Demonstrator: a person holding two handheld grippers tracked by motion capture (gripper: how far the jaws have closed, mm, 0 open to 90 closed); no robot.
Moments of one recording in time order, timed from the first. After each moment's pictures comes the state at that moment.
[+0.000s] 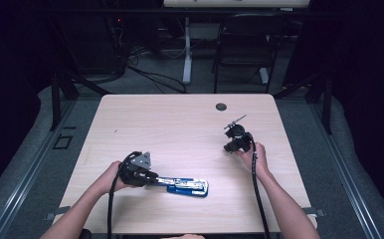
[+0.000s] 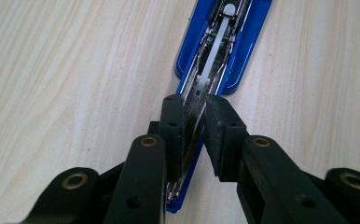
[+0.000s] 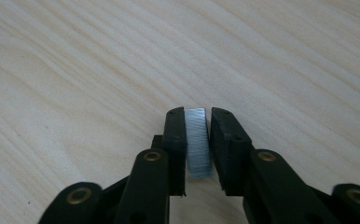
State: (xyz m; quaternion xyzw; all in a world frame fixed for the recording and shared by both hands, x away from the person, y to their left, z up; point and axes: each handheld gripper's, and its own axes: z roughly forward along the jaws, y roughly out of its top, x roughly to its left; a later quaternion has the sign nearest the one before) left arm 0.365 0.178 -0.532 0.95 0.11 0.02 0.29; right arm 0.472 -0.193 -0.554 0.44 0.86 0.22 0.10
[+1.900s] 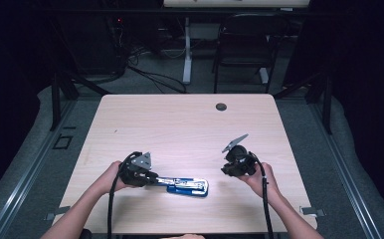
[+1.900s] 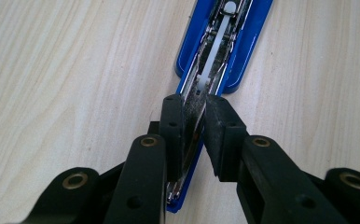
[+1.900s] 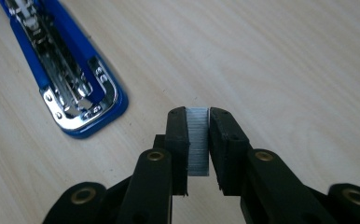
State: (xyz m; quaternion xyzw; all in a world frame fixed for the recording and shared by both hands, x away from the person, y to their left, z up) left arm 0.364 0.176 -0.532 0.95 0.11 0.03 0.28; right arm 0.364 -0.176 -0.512 0.35 0.91 0.23 0.07
